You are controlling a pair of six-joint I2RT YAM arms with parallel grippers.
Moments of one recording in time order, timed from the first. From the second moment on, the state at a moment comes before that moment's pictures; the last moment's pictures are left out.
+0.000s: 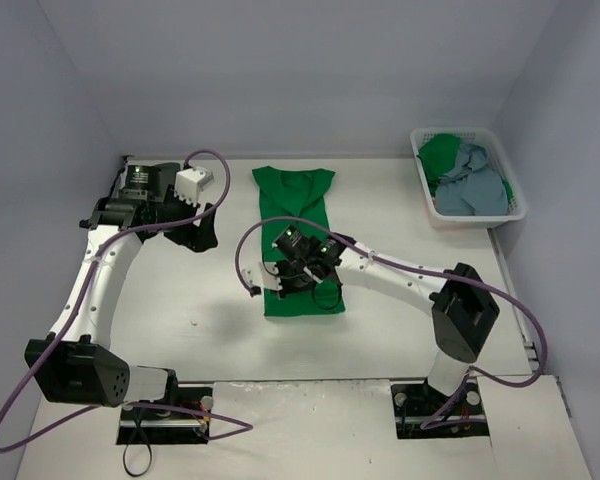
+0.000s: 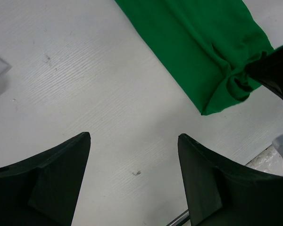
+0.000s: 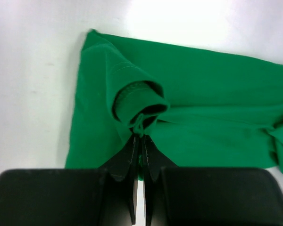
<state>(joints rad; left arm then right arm) -0.08 1.33 1.38 -0.97 0.47 0.33 0.95 1.71 1.29 -0.65 -0.15 -0.90</state>
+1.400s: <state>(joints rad) -0.05 1.34 1.38 -0.95 0.50 0.30 0.65 2.31 1.98 -0.68 -0.24 -1.07</state>
